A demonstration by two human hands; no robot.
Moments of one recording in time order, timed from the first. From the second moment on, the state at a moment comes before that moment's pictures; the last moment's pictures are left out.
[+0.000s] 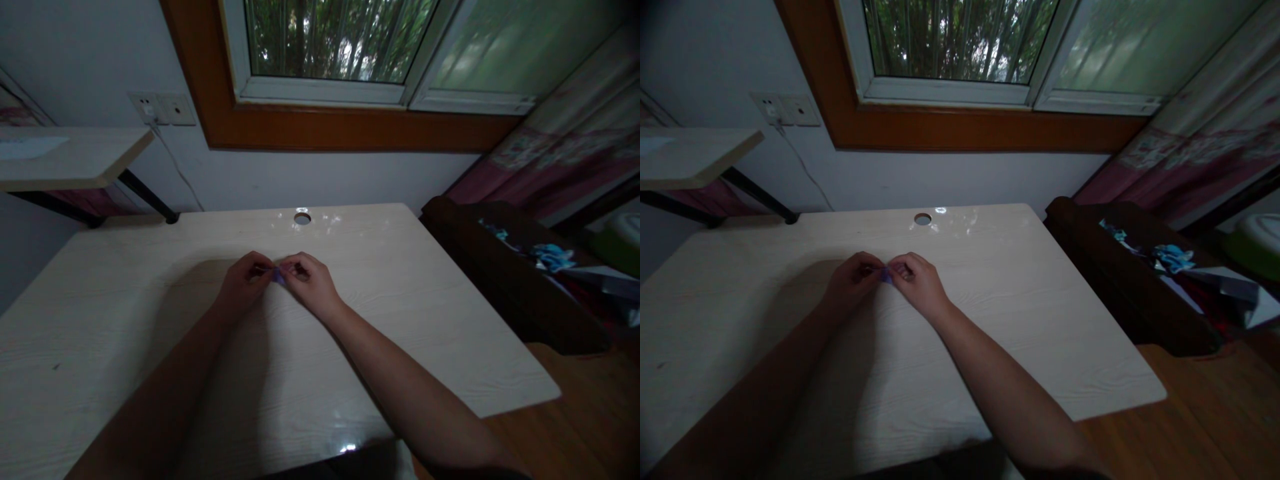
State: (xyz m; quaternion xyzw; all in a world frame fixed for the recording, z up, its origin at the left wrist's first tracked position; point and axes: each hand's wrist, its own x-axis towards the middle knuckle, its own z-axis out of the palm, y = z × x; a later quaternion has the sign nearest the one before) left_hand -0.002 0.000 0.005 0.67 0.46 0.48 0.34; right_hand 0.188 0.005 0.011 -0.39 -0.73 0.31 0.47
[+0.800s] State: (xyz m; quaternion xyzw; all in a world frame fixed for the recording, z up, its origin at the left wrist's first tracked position) left_hand 0.000 0.002 0.009 0.70 0.52 0.41 0.26; right_hand 0.193 0.007 0.014 -0.39 -0.75 0.30 0.44
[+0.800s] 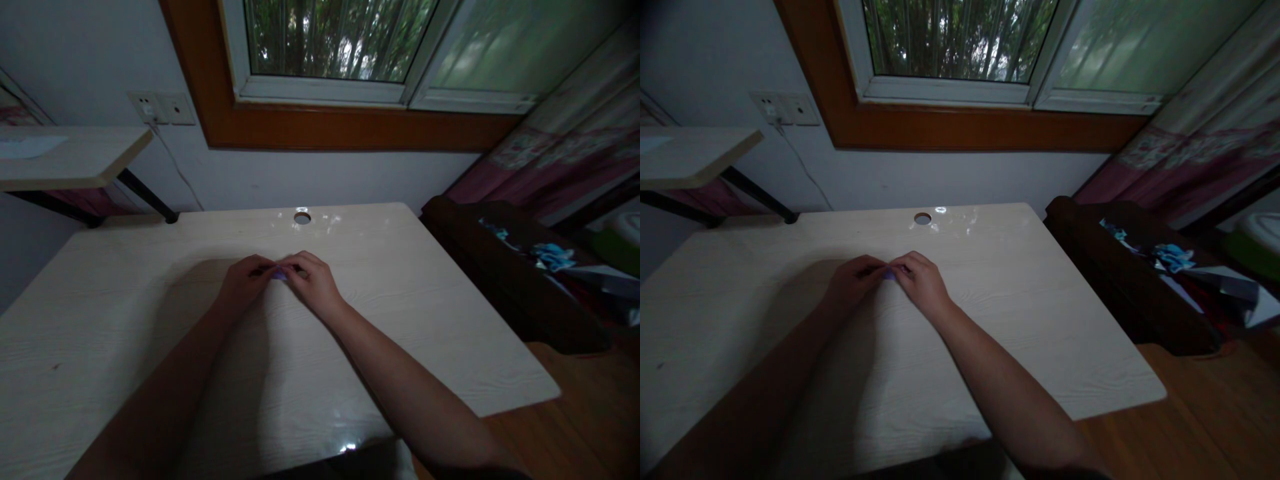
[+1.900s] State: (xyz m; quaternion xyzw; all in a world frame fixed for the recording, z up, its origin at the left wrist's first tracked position) left_hand -0.003 0.004 0.004 0.65 0.58 0.43 0.25; right_hand 0.199 0.016 0.006 -0.46 -0.69 0.31 0.47
